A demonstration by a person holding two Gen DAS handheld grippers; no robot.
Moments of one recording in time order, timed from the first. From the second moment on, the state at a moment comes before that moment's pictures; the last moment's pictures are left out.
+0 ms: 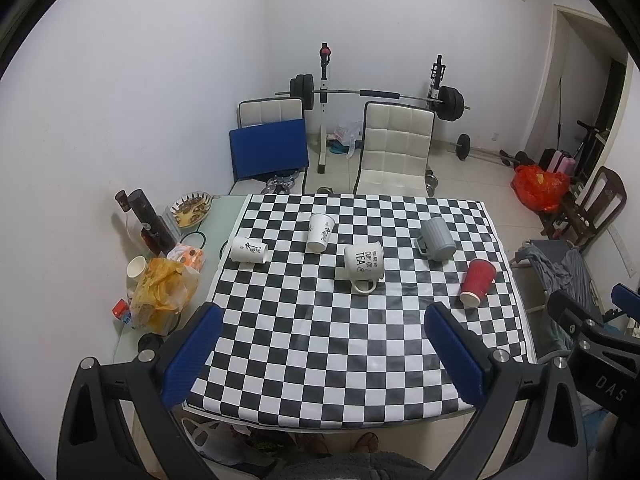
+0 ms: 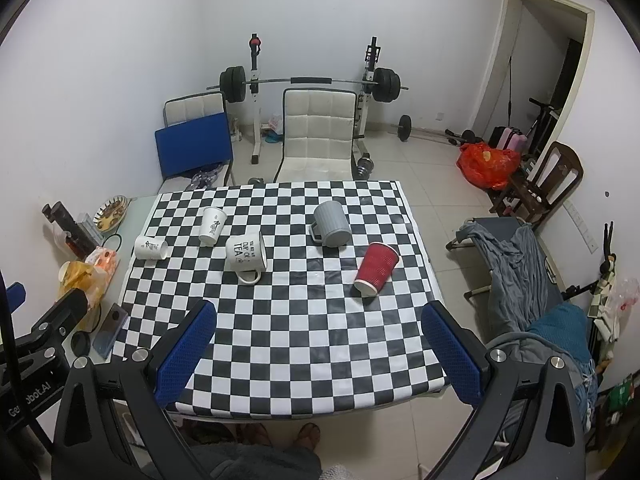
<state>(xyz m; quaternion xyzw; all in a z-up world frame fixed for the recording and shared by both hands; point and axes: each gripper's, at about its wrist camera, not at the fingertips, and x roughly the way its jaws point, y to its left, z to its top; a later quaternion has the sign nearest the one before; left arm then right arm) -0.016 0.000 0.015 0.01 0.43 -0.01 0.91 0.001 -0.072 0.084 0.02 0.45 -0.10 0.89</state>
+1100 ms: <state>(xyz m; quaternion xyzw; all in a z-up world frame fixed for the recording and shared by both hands) 0.111 -0.131 -0.142 0.12 0.54 -0.06 0.83 0.086 -0.239 -0.122 0.08 0.57 -0.26 0.78</state>
